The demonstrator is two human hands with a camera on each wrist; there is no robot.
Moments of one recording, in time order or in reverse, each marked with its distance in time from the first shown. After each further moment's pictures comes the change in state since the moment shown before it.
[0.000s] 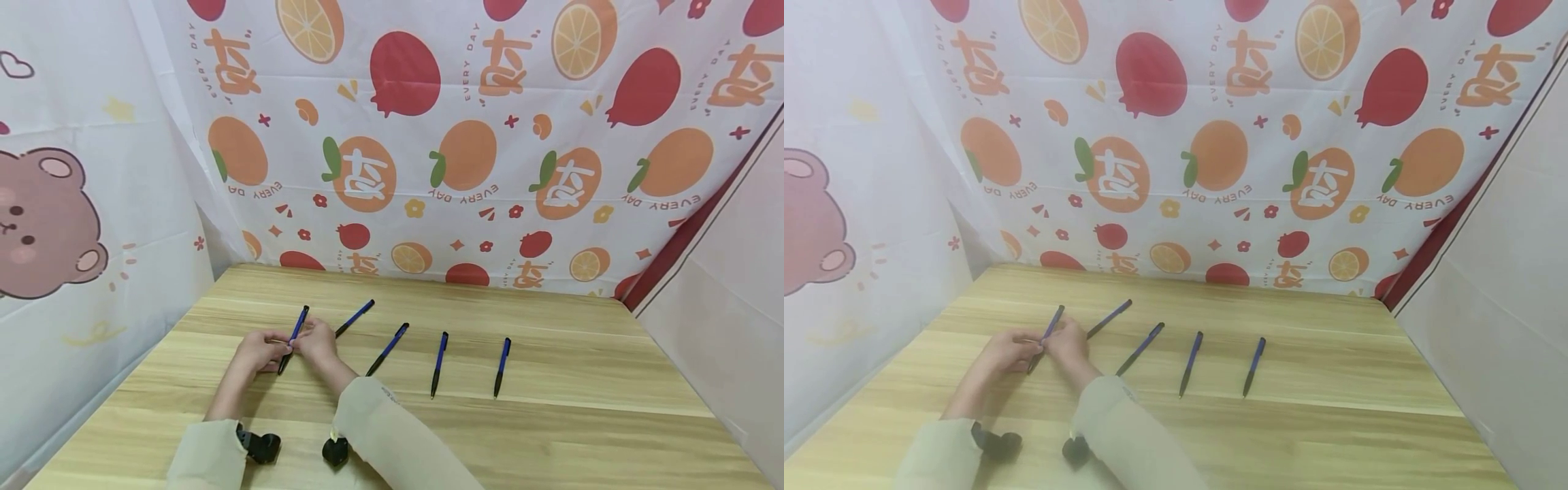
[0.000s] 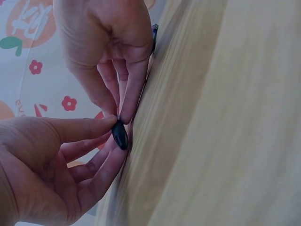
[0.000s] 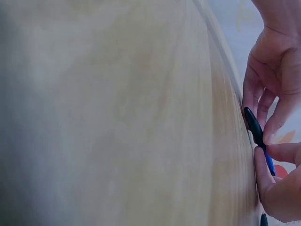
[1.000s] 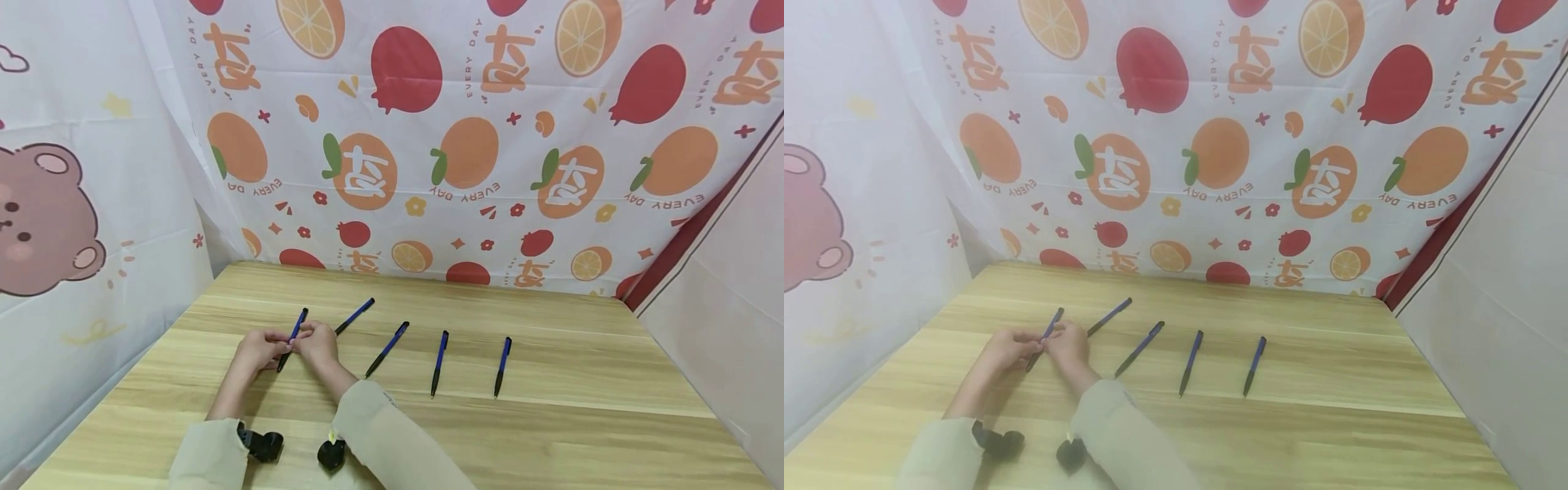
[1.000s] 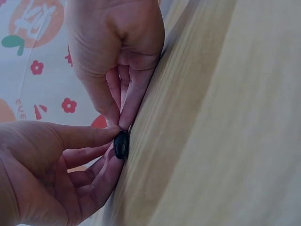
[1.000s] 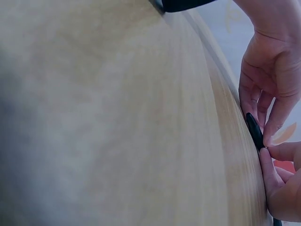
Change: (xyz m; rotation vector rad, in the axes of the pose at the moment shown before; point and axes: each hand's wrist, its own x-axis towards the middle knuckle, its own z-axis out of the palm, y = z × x) left_hand -0.001 0.003 0.005 0.099 0.063 0.015; right_hand -0.004 0.005 -0.003 -0.034 0.024 -0.045
